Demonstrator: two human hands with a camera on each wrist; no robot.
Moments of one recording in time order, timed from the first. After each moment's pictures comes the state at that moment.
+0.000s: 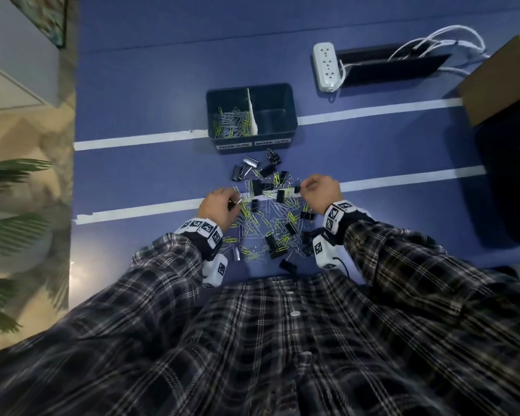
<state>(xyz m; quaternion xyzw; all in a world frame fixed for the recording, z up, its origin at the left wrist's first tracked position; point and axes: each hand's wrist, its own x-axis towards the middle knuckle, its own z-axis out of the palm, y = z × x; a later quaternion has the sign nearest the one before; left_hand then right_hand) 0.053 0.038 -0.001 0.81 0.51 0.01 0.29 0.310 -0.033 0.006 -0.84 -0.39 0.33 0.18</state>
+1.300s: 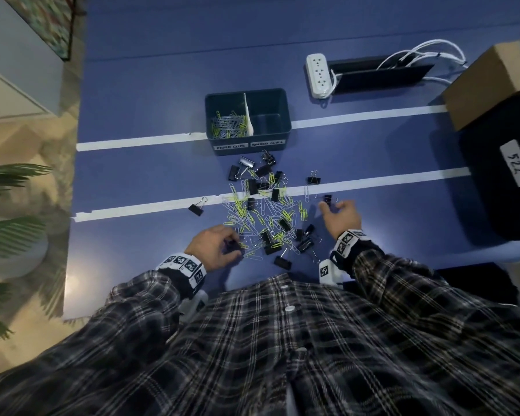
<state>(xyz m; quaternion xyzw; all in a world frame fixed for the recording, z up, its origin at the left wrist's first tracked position) 0.005 -0.035 0.008 0.87 0.39 -0.05 0.31 0.327 -0.117 -0.007 -0.91 -0.21 0.29 0.21</state>
